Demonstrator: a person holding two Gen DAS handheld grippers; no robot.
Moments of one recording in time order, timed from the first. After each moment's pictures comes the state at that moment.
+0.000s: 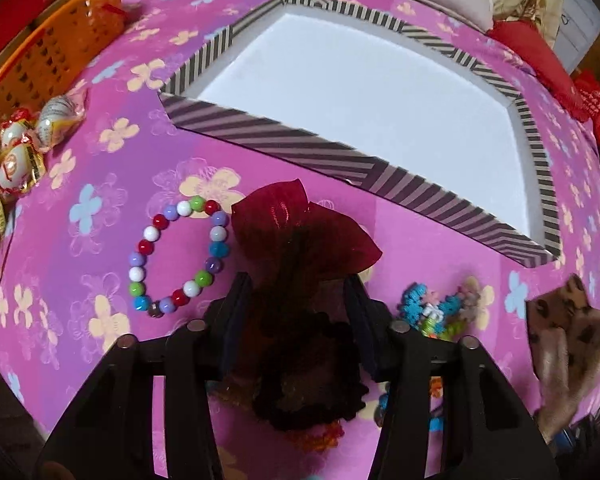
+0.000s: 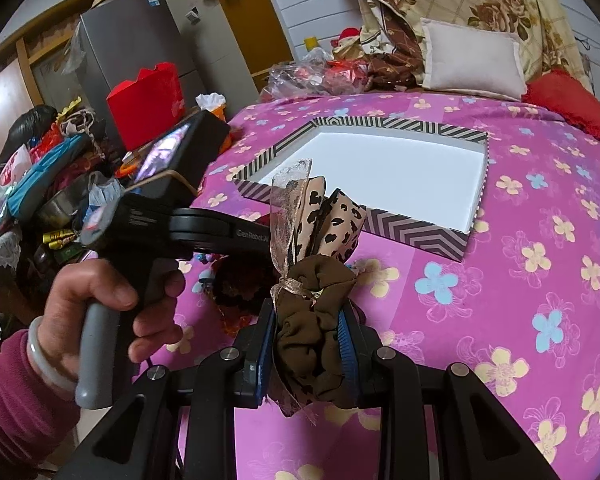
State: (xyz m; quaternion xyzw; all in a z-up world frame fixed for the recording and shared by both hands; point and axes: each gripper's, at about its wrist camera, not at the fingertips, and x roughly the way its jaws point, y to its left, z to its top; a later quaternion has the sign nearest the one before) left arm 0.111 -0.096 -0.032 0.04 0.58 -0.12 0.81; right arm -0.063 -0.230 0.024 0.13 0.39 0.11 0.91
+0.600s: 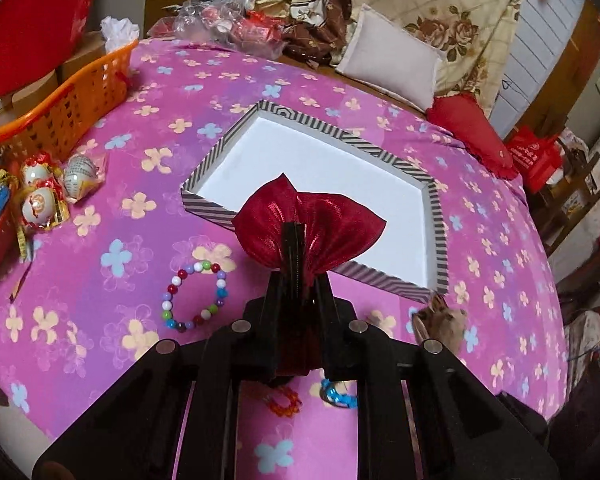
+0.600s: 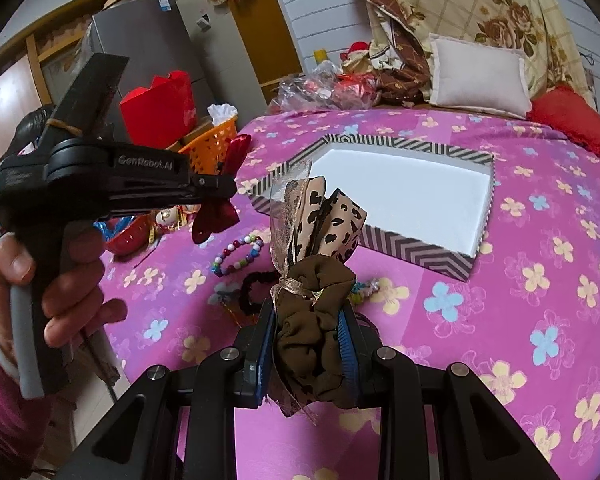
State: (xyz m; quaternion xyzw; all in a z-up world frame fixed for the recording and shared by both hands) left arm 0.076 -0.055 0.072 -0.04 0.47 -0.20 0.86; right arm -0.067 -0.217 0.044 0.11 0.37 0.11 0.92
